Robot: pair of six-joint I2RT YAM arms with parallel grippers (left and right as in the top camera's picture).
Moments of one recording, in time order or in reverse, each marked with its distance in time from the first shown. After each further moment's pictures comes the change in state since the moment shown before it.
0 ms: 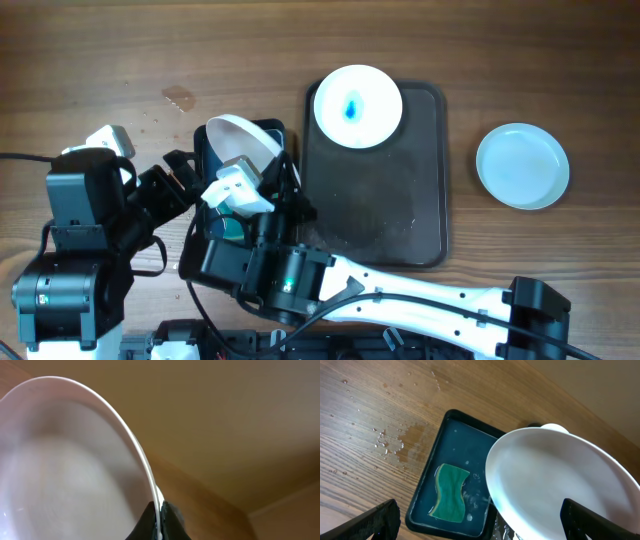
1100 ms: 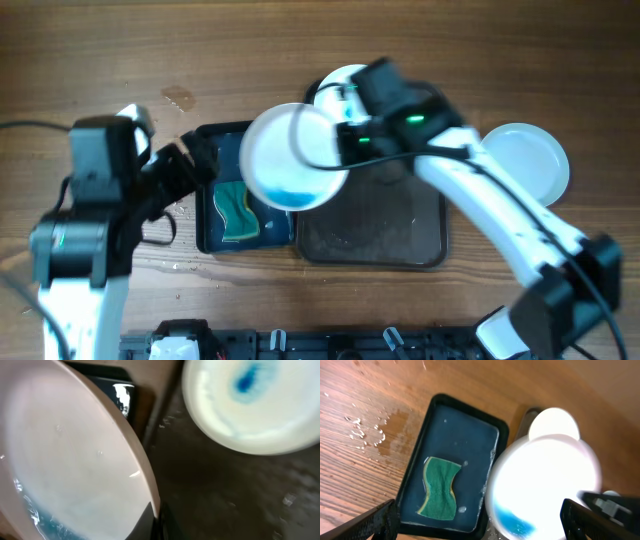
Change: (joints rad) left arm -0.008 0.138 -0.003 0.040 0.080 0.000; right arm -0.720 -0.026 -0.006 -0.265 -1.471 0.186
